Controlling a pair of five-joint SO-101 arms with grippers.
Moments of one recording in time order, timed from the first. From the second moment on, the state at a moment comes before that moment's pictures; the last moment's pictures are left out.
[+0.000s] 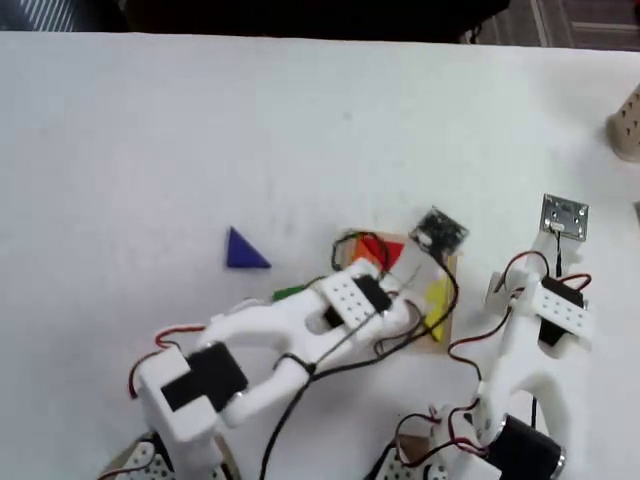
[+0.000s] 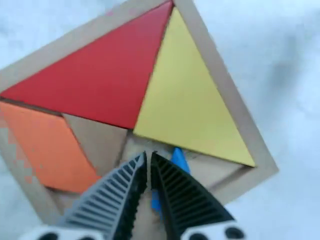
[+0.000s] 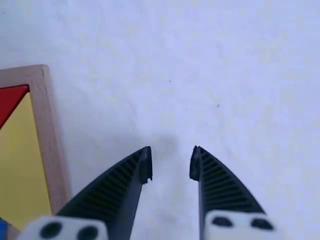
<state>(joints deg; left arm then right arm) 48.3 15.4 23.6 36.2 18.9 26.9 -20.2 55.5 41.0 15.0</state>
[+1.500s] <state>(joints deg) 46.0 -0.4 39.5 28.4 18.2 25.8 -20.2 55.5 41.0 15.0</state>
